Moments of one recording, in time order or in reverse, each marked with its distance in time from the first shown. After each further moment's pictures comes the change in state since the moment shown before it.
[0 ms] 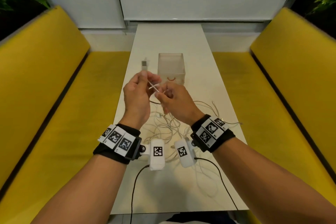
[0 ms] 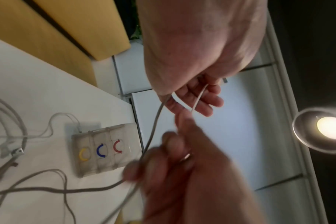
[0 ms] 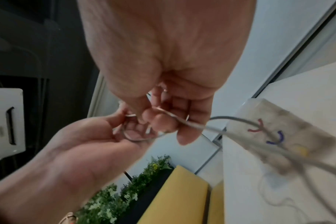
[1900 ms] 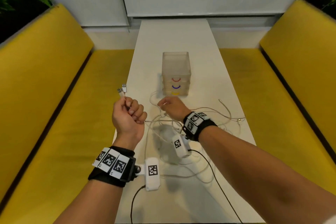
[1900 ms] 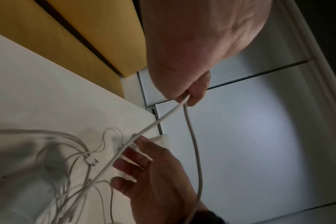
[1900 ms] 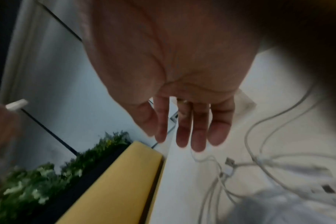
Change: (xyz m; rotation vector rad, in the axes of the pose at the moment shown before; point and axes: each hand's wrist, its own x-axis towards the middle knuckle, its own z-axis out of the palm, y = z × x) left_hand 0.002 -0.030 -0.056 -0.371 0.174 -0.232; right_hand 0.066 0.109 0.032 -0.142 -0.159 0.339
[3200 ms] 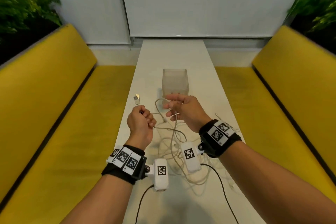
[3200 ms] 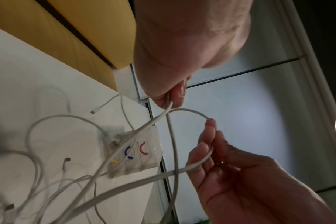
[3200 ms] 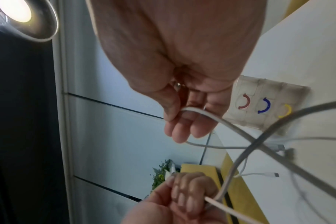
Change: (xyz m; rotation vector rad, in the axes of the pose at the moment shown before) left_hand 0.005 -0.008 0.036 0.134 0.202 -0.090; right_hand -0.082 -0.075 -0.058 0.625 0.005 -0.055
